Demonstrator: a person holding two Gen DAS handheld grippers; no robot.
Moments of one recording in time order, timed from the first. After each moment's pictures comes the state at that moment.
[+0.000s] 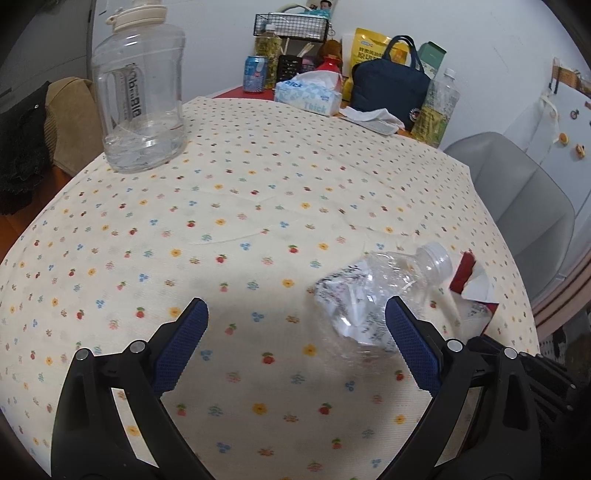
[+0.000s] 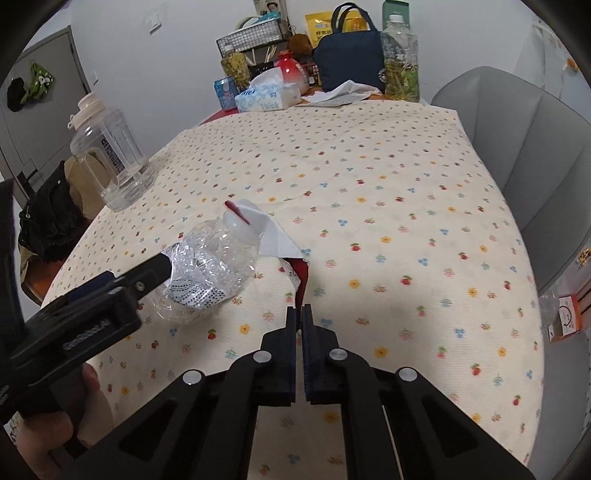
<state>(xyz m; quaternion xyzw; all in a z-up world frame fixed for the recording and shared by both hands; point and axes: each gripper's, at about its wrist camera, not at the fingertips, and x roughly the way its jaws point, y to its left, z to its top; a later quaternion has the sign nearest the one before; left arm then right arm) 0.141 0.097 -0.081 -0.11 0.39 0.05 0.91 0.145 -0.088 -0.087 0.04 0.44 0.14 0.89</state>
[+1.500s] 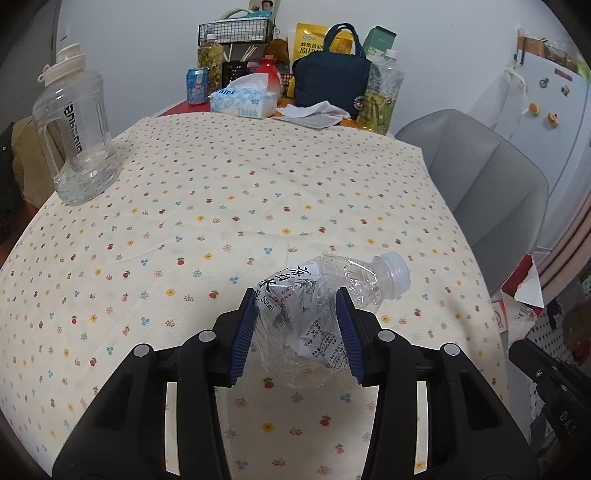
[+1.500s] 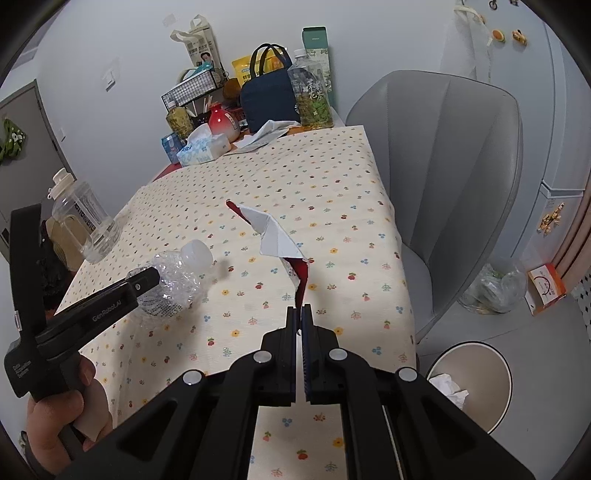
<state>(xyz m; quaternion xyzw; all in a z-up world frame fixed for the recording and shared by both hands) 0.151 0.012 -0.055 -0.07 0.39 0.00 0.92 0.107 -0.202 -0.056 0.10 0.39 0.06 0.91</state>
